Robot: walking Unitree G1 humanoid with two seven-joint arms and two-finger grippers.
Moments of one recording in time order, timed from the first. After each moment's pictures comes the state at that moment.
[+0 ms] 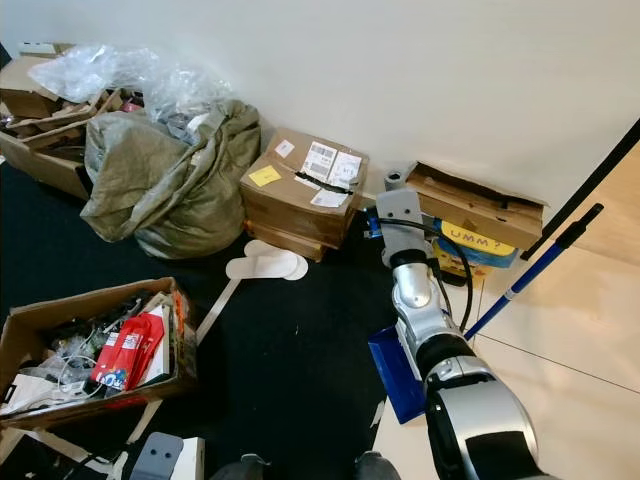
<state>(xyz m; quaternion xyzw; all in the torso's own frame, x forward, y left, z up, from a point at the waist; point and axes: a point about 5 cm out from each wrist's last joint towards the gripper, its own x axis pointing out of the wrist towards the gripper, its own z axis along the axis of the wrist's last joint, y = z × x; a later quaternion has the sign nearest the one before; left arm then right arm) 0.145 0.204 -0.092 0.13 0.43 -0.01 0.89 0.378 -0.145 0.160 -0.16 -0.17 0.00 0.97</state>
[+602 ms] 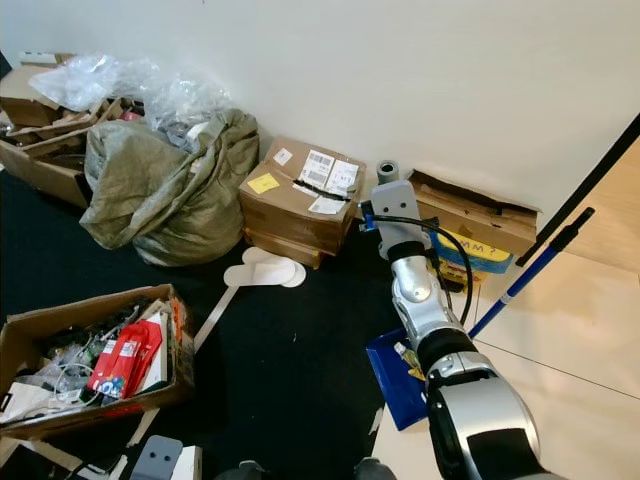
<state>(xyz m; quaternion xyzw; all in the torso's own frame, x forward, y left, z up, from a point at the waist) 0.141 0.204 -0.094 0.13 0.44 -0.01 0.89 0.380 -0.141 0.173 -0.17 -0.20 0.02 0.97</state>
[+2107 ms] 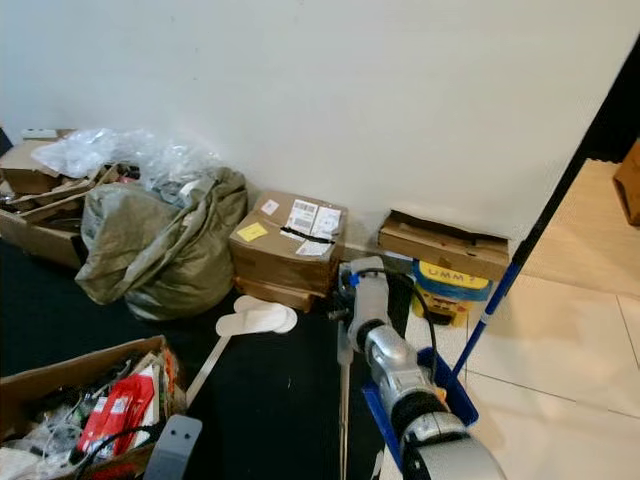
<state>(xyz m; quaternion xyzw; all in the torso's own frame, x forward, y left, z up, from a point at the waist) 0.170 0.195 -0.087 0.13 0.45 0.00 0.88 0.327 -0.111 0.040 -0.01 0.15 0.17 0.97</state>
